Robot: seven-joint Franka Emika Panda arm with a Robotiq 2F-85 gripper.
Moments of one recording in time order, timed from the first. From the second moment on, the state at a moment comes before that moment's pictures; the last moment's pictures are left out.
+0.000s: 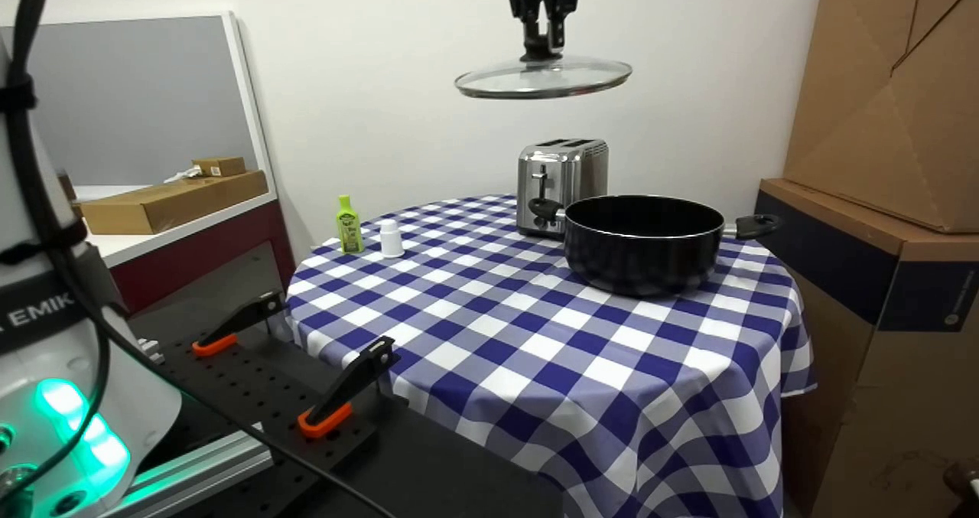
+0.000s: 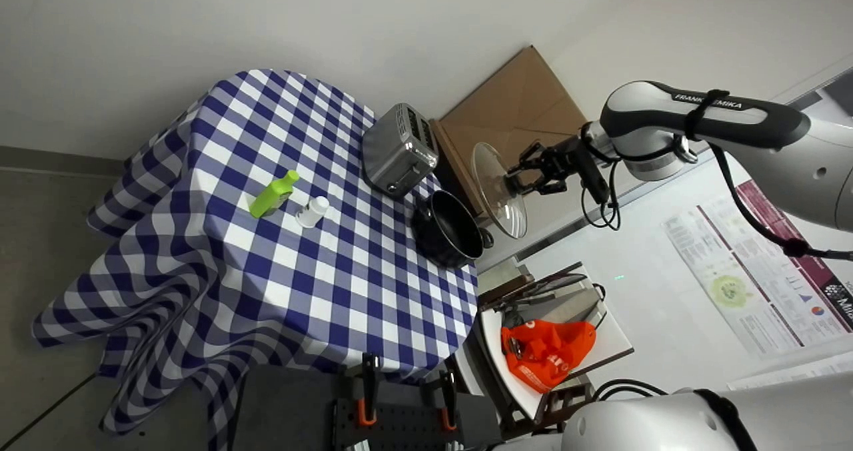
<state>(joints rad) -0.11 -0.07 -0.13 -2.15 0.04 2.24 0.18</state>
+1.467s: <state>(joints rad) -0.21 0.53 -0.18 -1.60 0.04 2.12 0.07</state>
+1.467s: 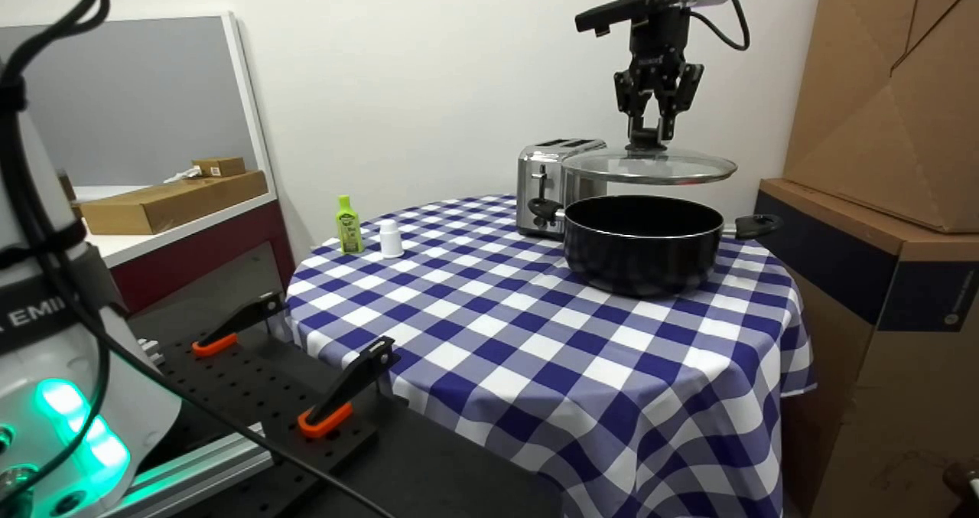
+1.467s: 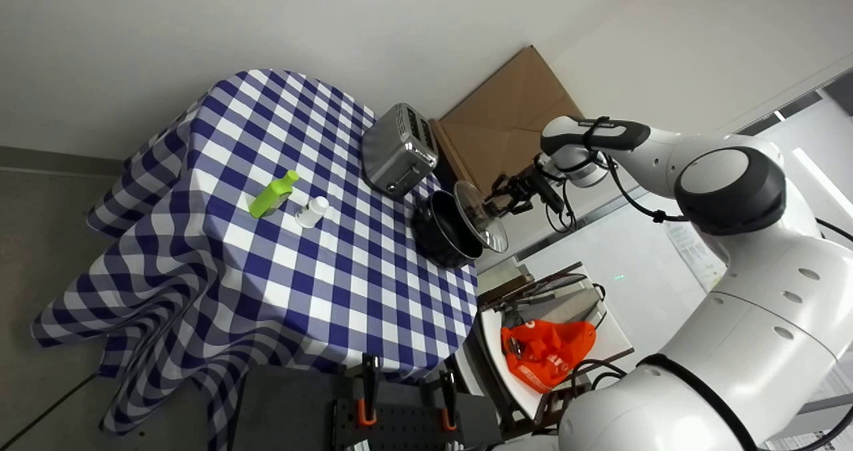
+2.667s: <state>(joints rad) -0.22 0.65 -0.16 -1.55 0.04 2.12 0.06</state>
